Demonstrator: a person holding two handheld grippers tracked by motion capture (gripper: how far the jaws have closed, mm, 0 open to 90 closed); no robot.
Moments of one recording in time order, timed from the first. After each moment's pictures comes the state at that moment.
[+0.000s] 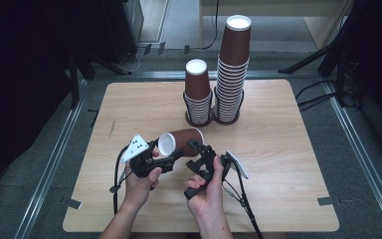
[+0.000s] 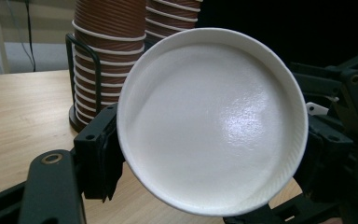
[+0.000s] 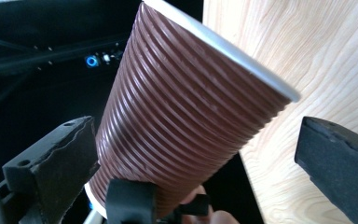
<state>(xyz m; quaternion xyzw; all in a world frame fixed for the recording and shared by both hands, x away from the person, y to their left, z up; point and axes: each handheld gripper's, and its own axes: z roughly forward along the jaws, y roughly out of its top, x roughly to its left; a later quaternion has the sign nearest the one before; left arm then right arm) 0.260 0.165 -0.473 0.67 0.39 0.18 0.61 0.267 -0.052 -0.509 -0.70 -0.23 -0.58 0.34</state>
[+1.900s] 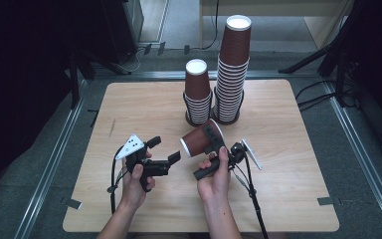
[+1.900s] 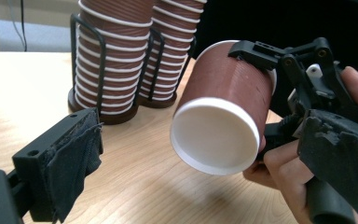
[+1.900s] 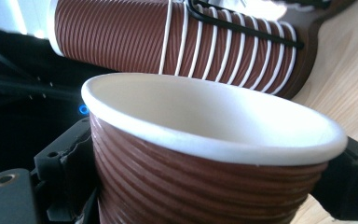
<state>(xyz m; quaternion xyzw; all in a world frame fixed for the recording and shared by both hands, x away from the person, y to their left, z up) 0.262 0.179 -0.476 0.67 0.41 0.14 0.60 0.303 -0.075 -0.512 -0.69 -0.27 -0.67 0.08</state>
